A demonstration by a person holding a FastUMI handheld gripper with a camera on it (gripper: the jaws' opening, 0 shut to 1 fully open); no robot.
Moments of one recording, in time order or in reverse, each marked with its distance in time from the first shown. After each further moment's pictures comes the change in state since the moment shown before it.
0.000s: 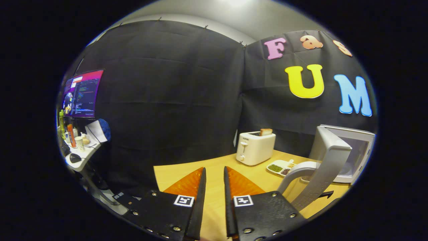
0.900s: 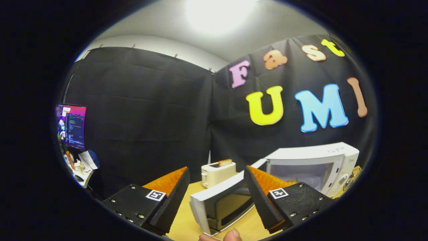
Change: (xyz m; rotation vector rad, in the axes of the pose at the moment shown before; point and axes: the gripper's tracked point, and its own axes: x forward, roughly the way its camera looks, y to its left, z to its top) arm -0.123 -0.087 0.133 0.031 -0.287 -0.043
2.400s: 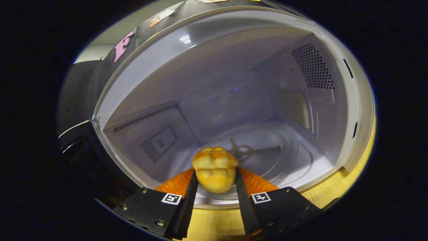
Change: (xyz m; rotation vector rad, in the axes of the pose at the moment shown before) arm 0.132 -0.374 -0.269 0.530 0.245 -0.729
